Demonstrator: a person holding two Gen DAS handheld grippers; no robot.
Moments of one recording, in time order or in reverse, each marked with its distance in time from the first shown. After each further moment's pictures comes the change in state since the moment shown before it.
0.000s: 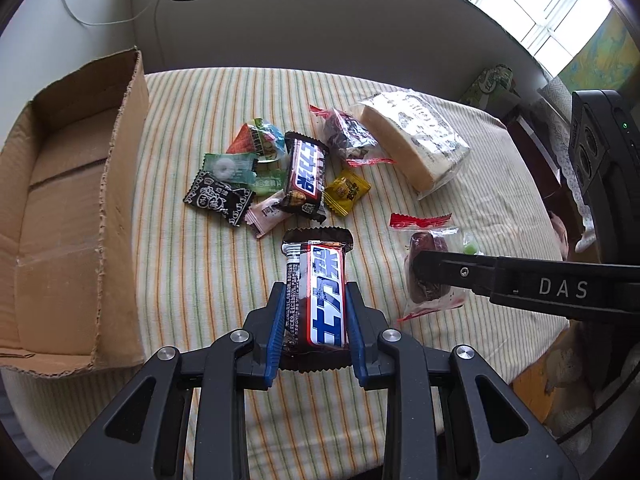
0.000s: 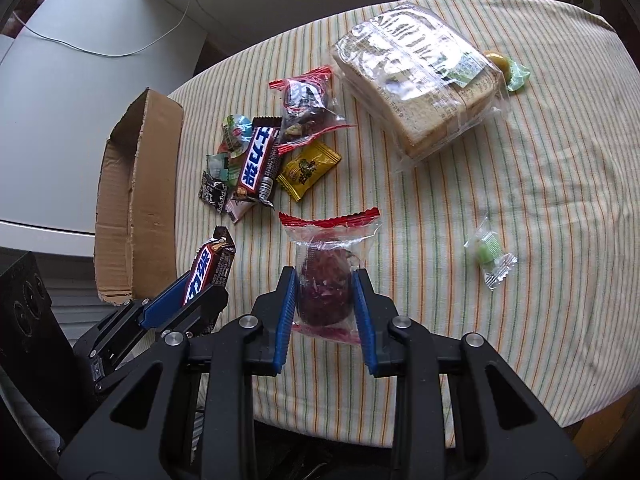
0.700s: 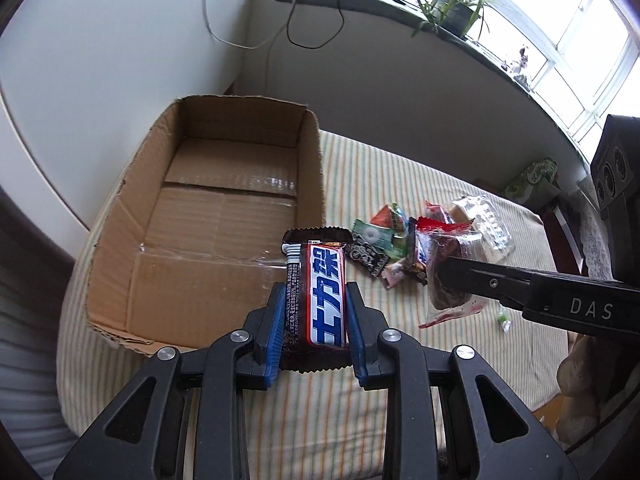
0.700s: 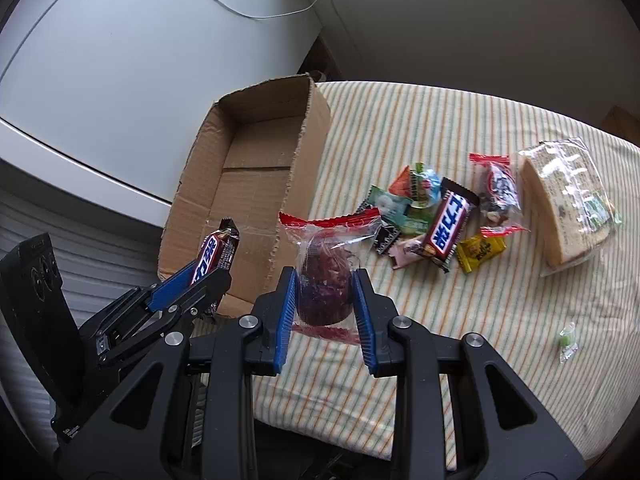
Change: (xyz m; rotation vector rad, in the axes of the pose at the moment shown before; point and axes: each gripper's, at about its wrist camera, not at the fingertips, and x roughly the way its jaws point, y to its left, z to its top) left arm -0.077 0.091 -0.008 -0.237 -0.186 0.122; right arm -0.001 0.155 0.018 -0.323 -0.027 0.061
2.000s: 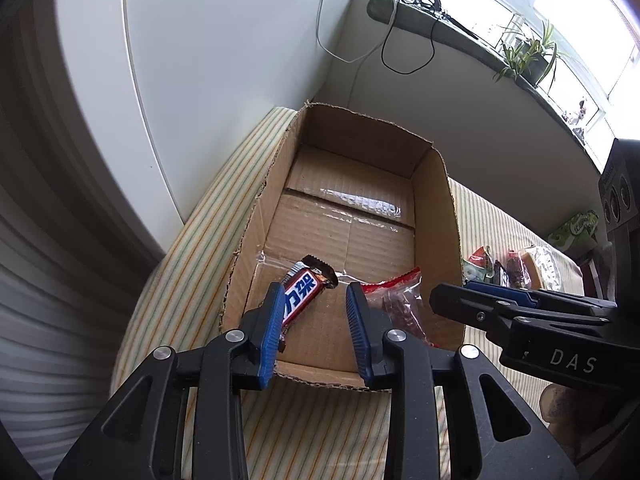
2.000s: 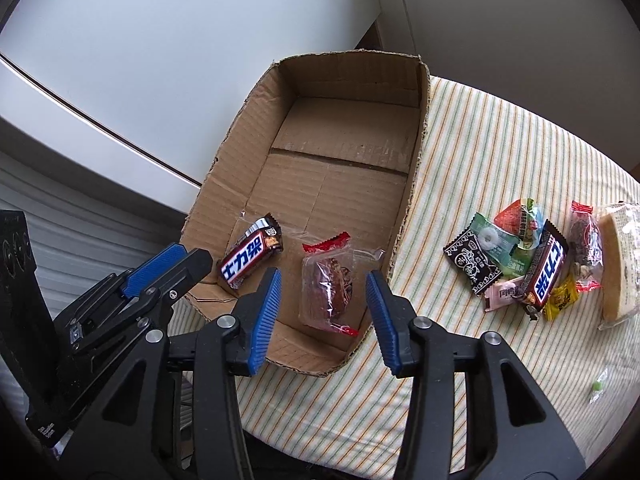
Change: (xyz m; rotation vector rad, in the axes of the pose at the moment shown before) left arm -0.011 0.085 0.004 -0.153 -0.046 0.118; right arm 0.059 0.063 0.011 -0.140 0.052 -0.017
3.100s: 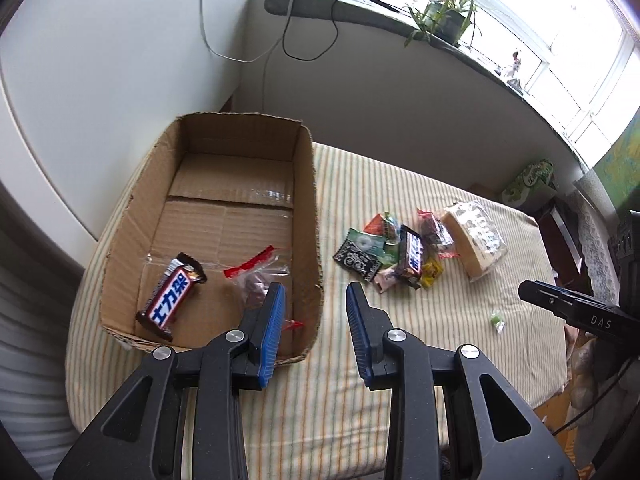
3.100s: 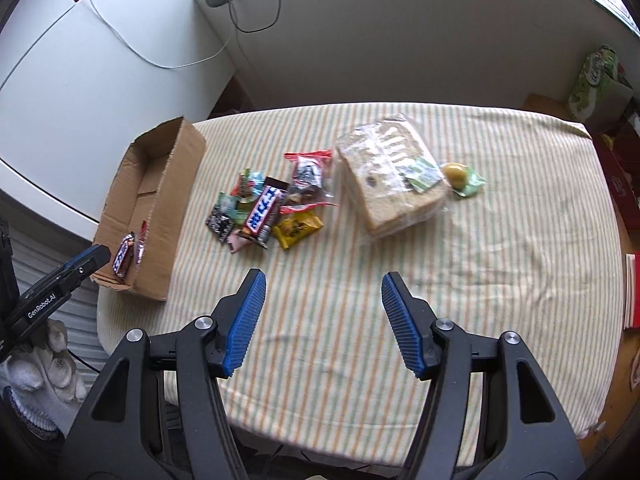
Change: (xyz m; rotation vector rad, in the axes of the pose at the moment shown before) left arm -0.012 -0.099 -0.020 0.191 0.023 -0.136; right arm -0.114 -0.193 -0.105 0.256 -0.186 -0.187
